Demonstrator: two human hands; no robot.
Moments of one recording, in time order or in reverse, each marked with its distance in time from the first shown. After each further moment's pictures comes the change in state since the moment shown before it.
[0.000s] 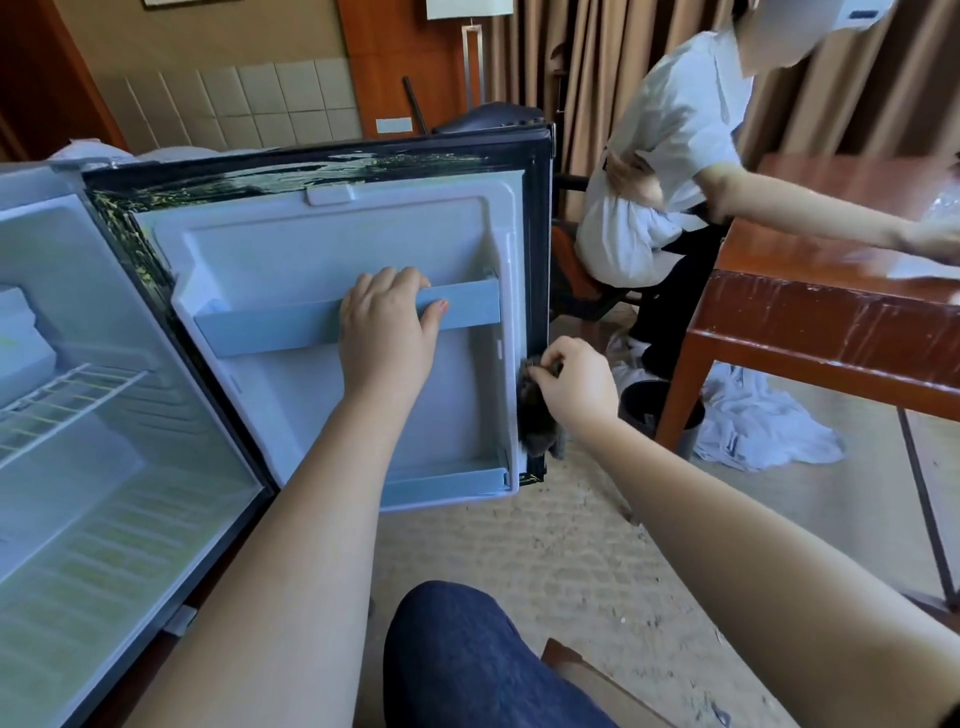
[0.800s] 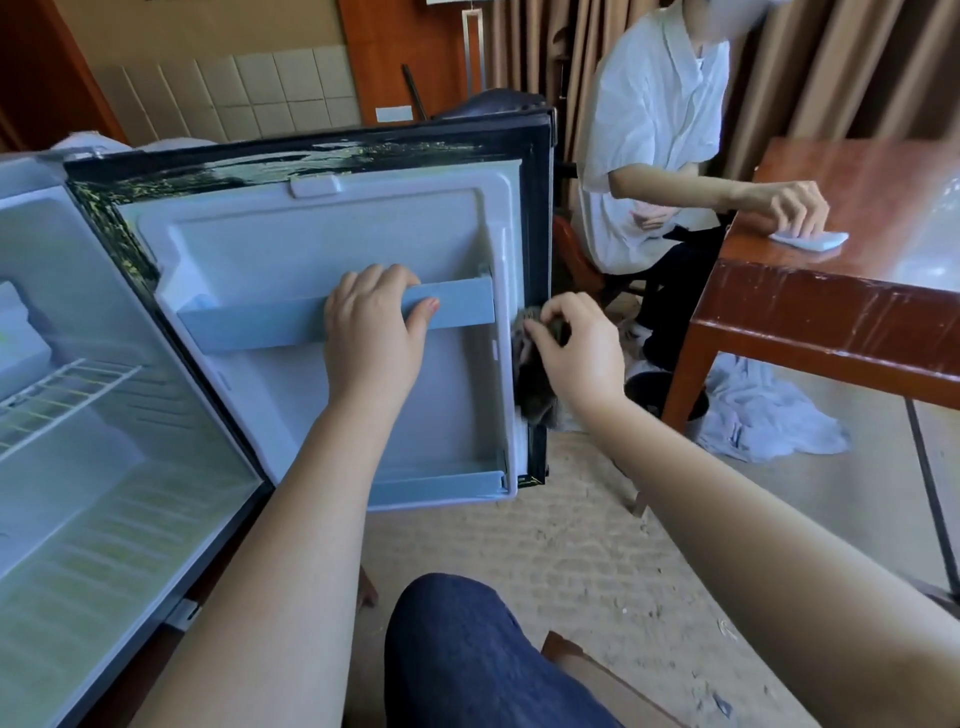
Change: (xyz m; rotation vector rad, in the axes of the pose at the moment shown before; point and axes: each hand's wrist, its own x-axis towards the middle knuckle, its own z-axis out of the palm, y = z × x) left_hand -0.009 -0.001 -0.007 -0.032 0.041 0.040; right_hand 0.004 -0.012 -0.015 0.172 0.201 -0.244
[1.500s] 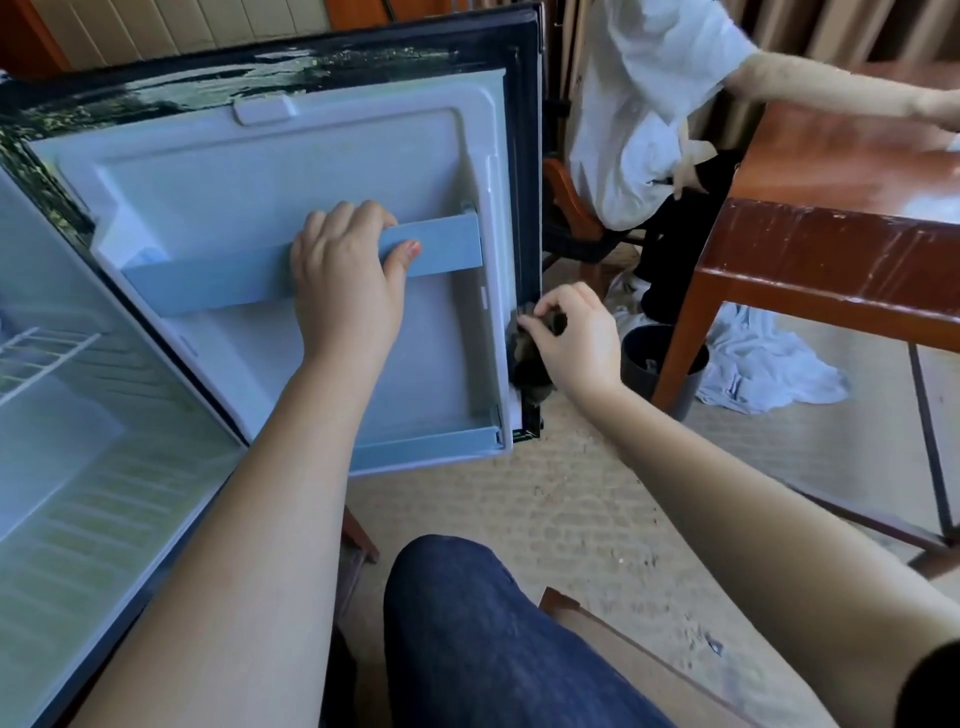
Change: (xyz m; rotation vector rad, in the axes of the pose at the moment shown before) left_hand 0.004 -0.002 0.010 0.033 0.024 0.008; right_hand -0.026 0.035 0.018 -0.072 -0.041 0.055
